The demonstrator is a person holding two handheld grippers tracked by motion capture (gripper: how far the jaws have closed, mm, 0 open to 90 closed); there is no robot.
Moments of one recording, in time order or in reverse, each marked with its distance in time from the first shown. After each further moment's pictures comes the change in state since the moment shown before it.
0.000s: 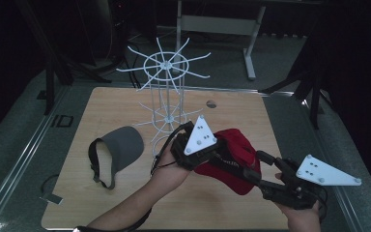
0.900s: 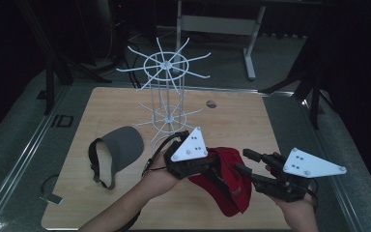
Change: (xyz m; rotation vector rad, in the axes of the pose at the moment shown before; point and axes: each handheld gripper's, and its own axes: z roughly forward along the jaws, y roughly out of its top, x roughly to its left) left arm -0.002 -0.018 -0.011 0.029 -0.213 0.060; right arm -0.001 0.009 0.022 0.051 0.082 -0.096
